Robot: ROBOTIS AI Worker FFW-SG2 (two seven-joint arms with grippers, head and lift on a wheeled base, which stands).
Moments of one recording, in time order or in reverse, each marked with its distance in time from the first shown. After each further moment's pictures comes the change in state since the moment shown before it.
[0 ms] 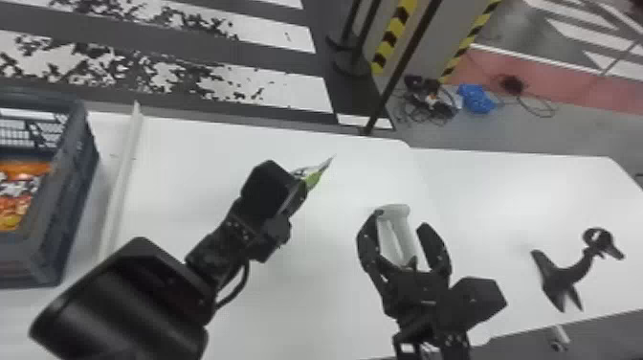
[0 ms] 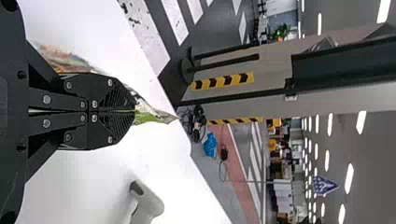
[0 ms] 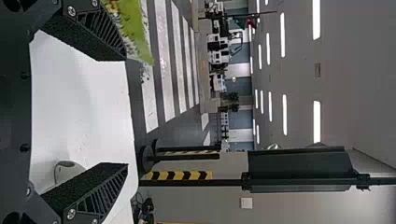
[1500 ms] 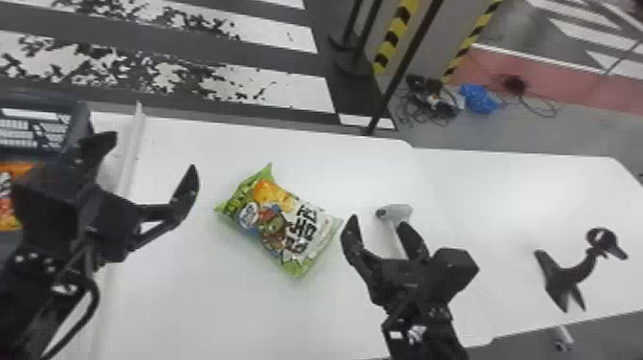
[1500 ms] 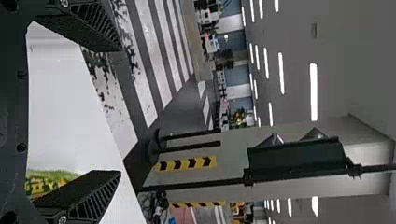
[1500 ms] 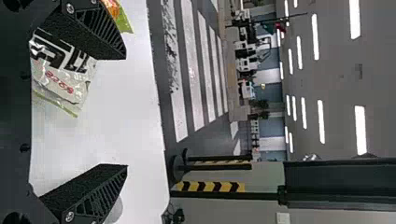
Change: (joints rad) left arm 0.371 0.148 0.408 -0.371 0.014 -0.245 0.046; right arm -0.096 0.002 -0.002 0.005 -0.055 0.248 0.052
